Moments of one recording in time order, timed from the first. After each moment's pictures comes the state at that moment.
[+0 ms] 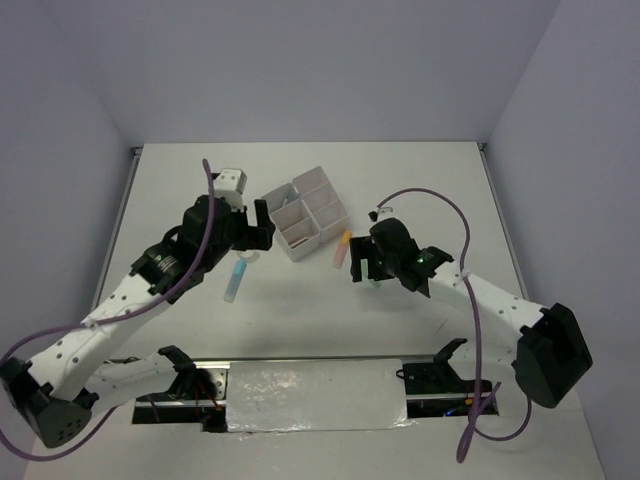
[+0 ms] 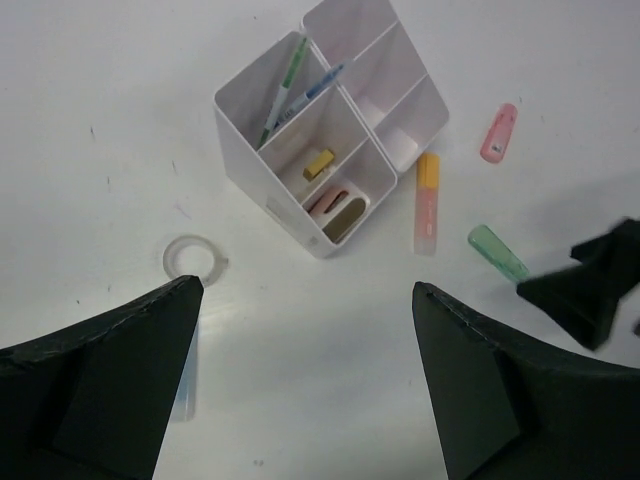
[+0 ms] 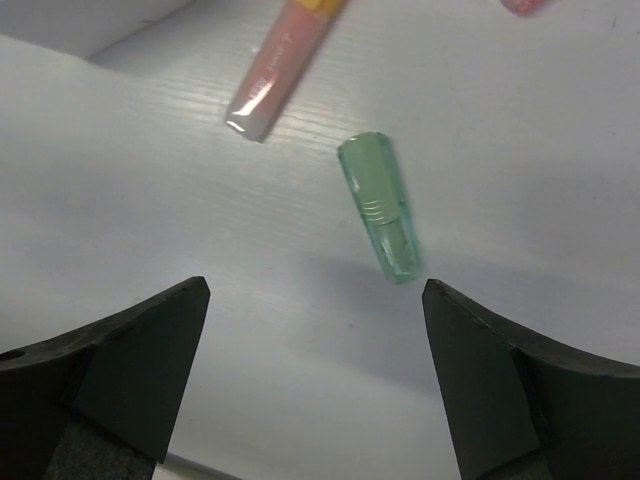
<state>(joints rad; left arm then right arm) -0.64 1.04 1.05 -0.45 -0.31 -0.37 0.65 1.15 0.74 -0.40 0.15 0.43</state>
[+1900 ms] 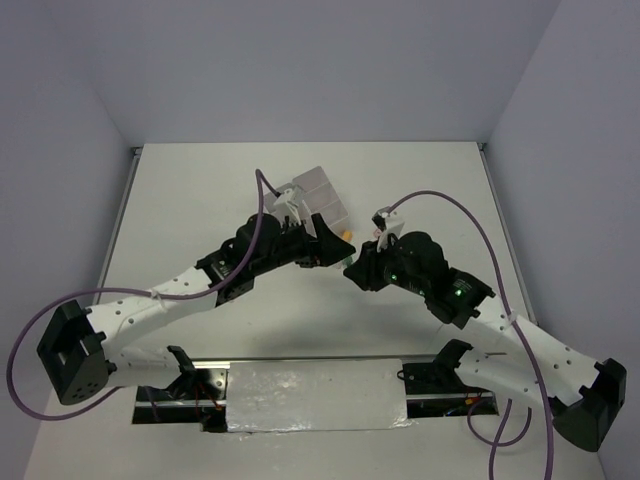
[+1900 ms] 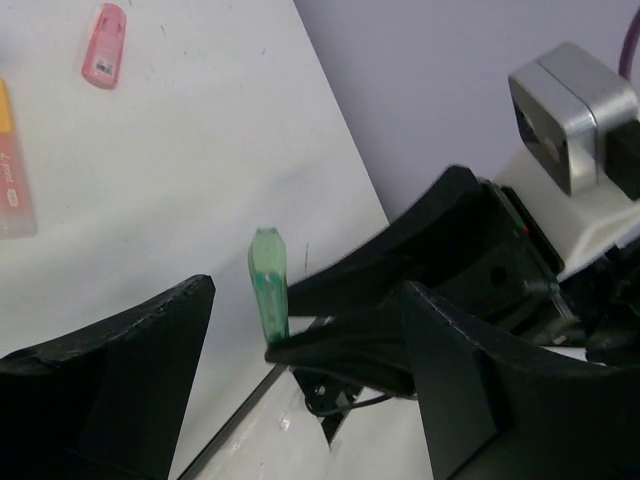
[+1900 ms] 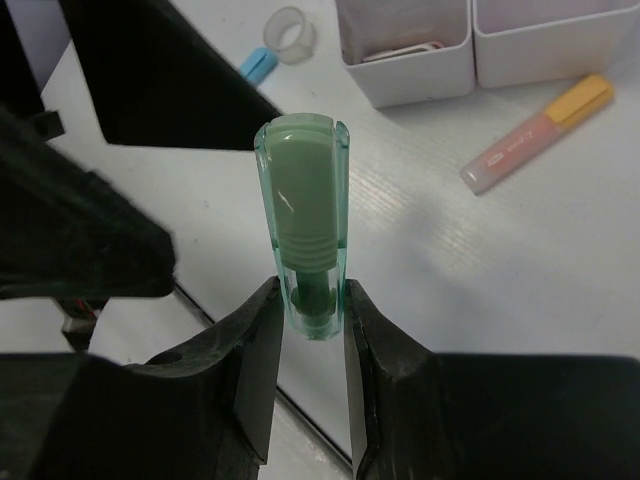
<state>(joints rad) -0.85 1.23 0.89 0.12 0.12 -0.87 0.74 0.83 0.72 -0.32 -0.09 0.41</state>
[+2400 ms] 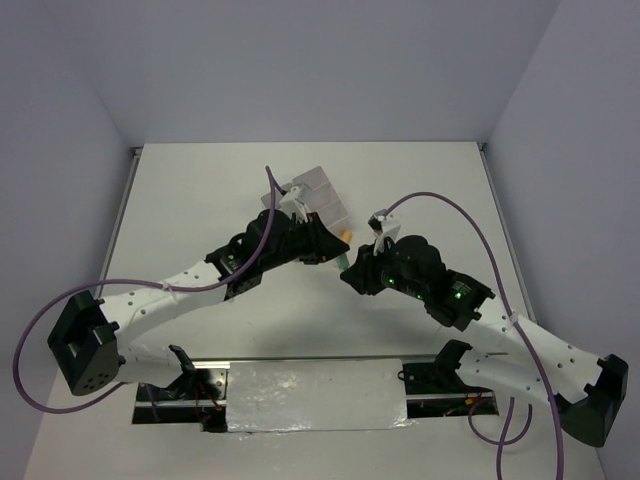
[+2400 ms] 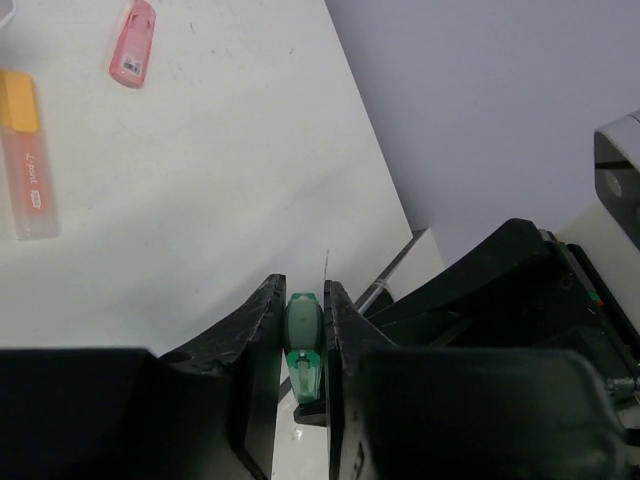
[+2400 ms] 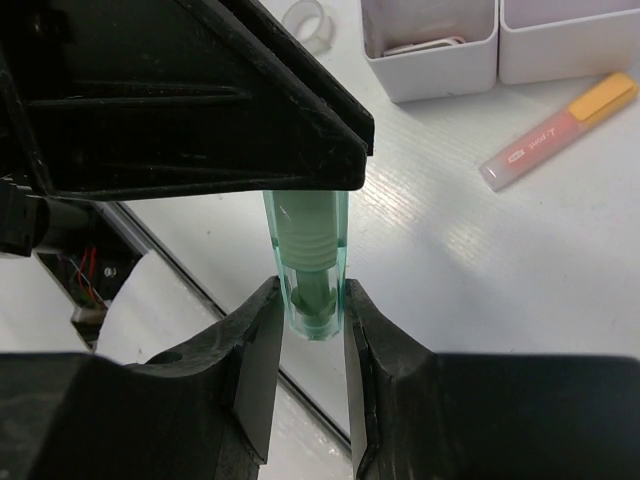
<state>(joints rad) -0.85 1.31 0.94 0.10 0.09 -0.87 0.82 0.83 0.73 -0.34 -0.04 0.43</state>
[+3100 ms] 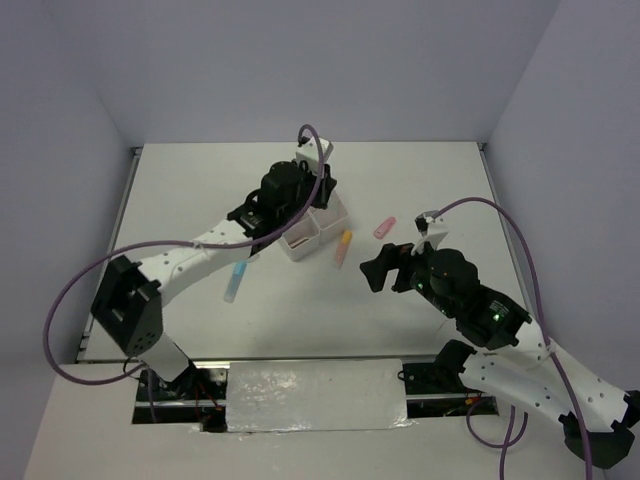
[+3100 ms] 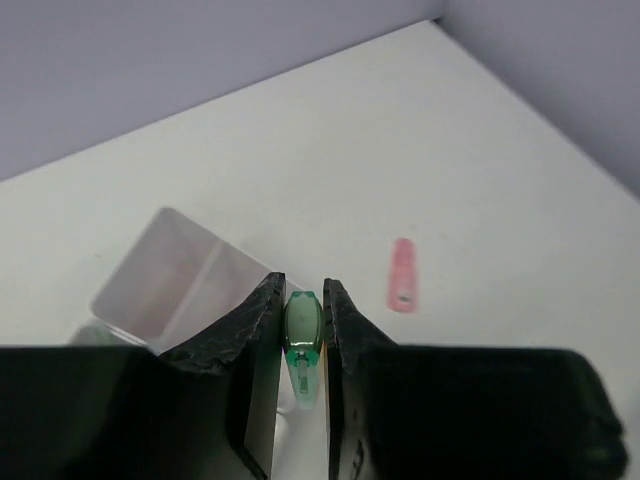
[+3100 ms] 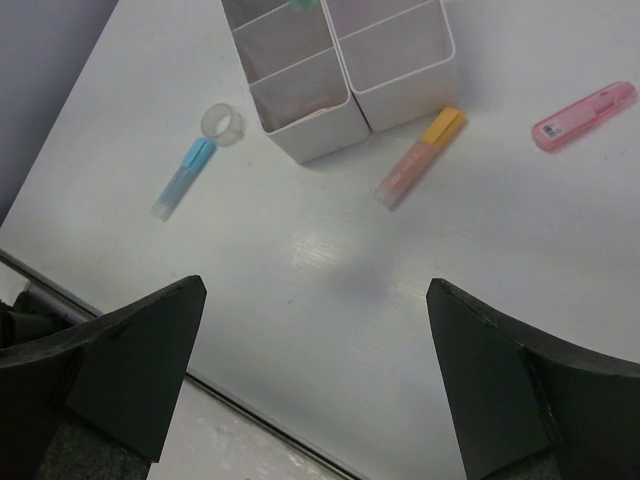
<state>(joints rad) -0.73 1.55 1.26 0.14 -0.13 -0.19 0.81 0.62 0.75 -0.49 0.26 0.51</state>
